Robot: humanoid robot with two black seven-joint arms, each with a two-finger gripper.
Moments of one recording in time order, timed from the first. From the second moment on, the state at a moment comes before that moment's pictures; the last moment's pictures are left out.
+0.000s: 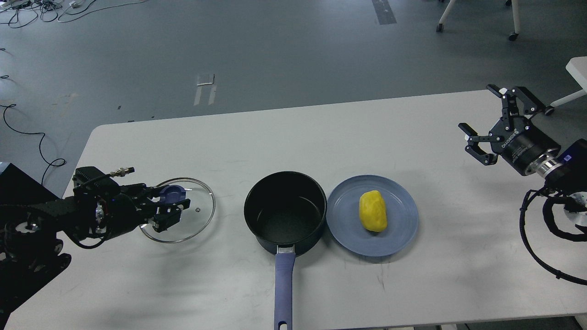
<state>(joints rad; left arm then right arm) -0.65 0.82 -0.35 -1.06 1.94 0.00 -0.49 0.55 -0.62 0.49 0.84 -0.01 0.49 0.49</state>
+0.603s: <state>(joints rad) -0.59 0.80 -0.35 -0.97 1.90 0.07 -0.49 0.55 -0.62 0.49 0.84 -0.01 0.49 0.49</state>
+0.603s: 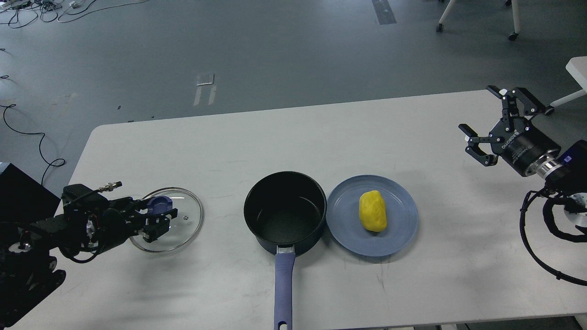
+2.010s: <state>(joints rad) -0.57 0.79 -0.34 -0.97 1.82 0.07 -0.49 0.55 -0.64 0.49 0.84 0.00 0.49 0.49</state>
